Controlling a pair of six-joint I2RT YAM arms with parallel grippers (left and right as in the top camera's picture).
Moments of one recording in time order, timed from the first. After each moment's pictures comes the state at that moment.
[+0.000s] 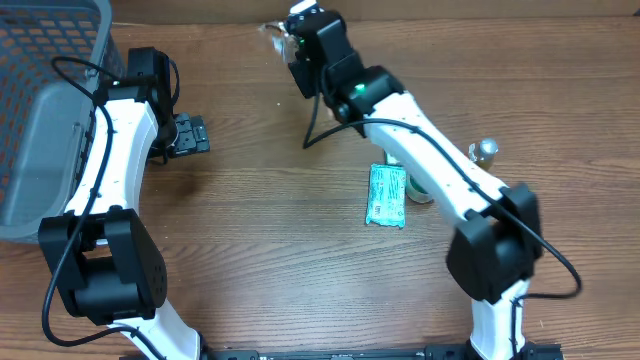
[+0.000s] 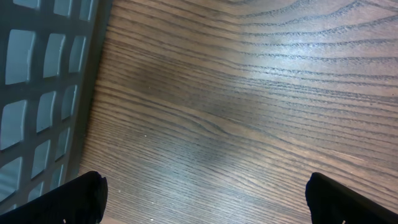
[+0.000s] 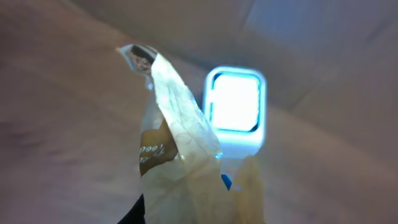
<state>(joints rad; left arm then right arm) 0.08 1.89 1.56 -1.07 -0.16 -0.21 0.57 2.07 1.92 -0.54 0.16 0.01</state>
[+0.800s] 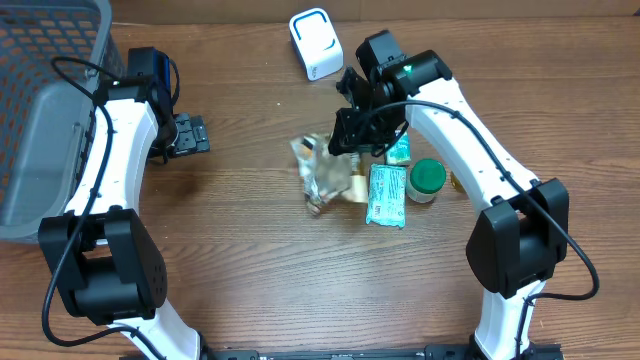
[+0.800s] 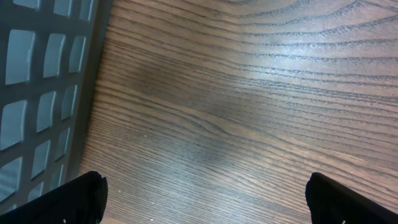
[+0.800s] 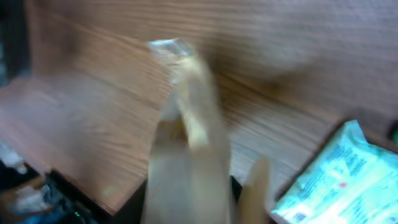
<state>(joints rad) 0.08 1.89 1.56 -1.07 -0.16 -0.21 0.42 2.04 1.85 -1.19 -0.44 0.20</state>
